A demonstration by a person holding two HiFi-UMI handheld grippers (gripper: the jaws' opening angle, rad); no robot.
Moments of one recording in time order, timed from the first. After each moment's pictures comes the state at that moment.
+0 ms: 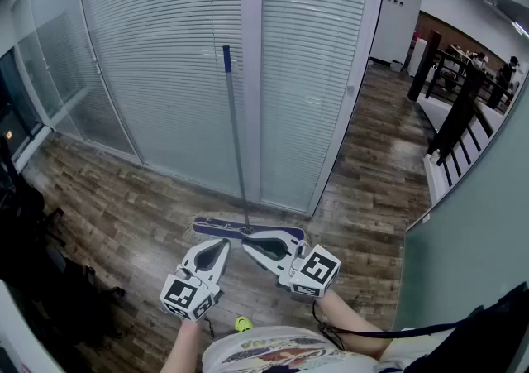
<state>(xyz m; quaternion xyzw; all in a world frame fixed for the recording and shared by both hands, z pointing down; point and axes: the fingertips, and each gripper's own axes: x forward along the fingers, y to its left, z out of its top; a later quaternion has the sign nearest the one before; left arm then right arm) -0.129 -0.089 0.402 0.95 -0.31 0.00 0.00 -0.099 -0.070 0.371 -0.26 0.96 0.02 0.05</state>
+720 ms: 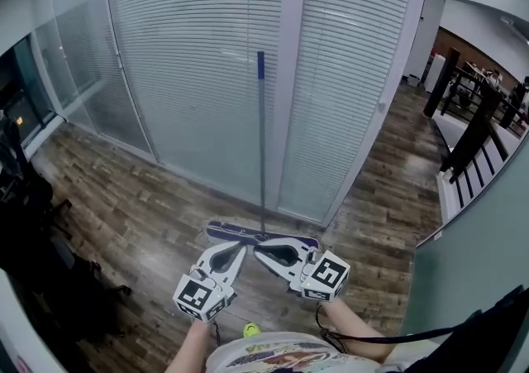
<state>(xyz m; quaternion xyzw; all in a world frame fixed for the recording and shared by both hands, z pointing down) -0.187 -0.126 0.395 0.95 -0.31 -0.01 -0.01 -0.172 -0.108 0.381 -0.23 0.97 0.00 0.02</state>
